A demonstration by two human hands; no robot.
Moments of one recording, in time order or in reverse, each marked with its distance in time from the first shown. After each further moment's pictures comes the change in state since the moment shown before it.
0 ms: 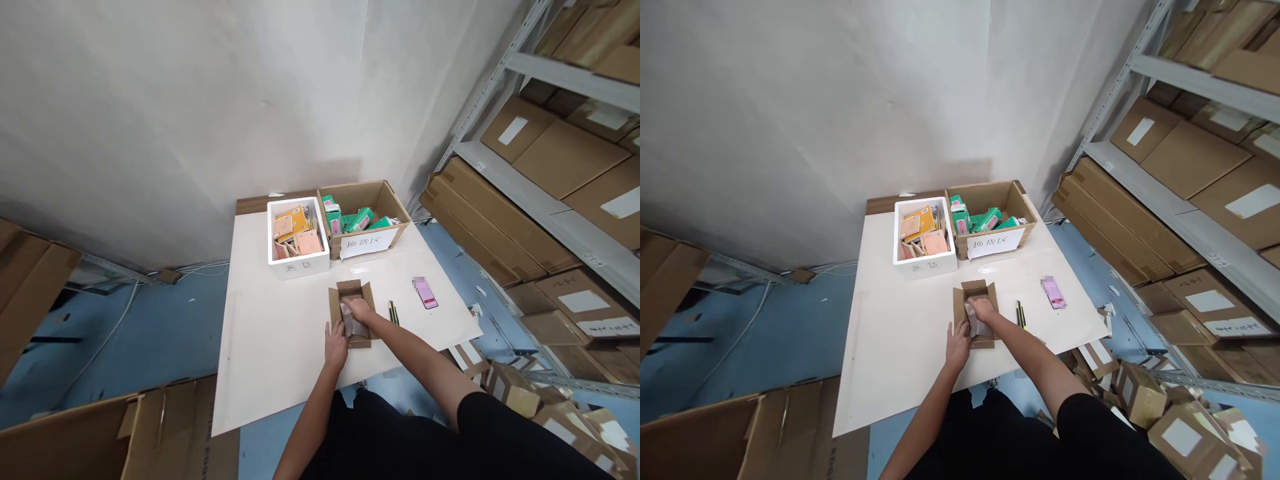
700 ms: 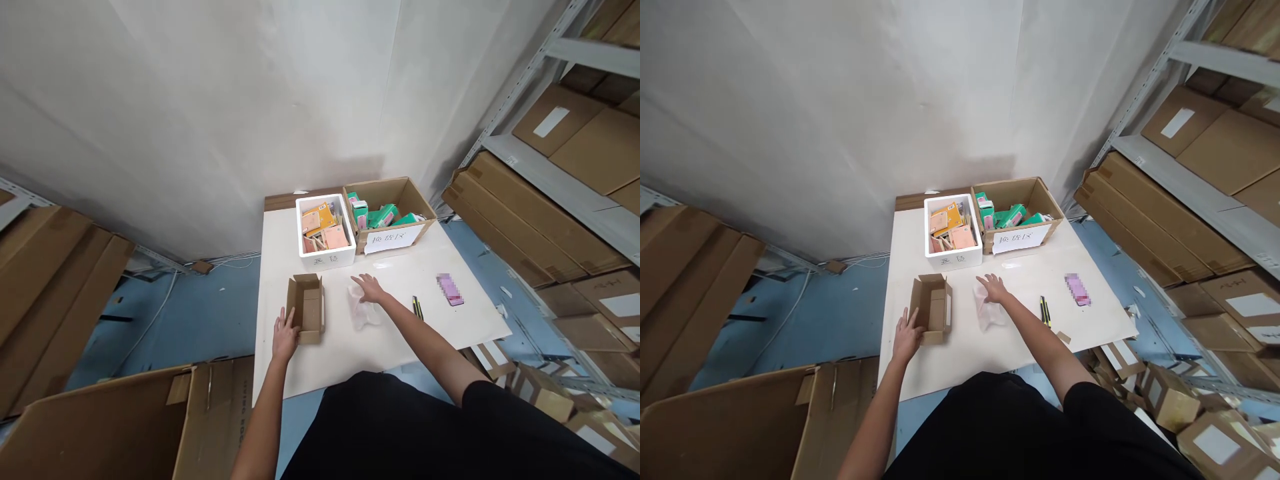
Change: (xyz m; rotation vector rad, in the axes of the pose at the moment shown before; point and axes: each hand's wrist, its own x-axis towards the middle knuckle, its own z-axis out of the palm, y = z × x) left_hand -0.113 -0.212 -0.138 0.234 0.053 -0.252; right_hand 0.028 -0.064 -0.016 -0.019 -0.061 -0.054
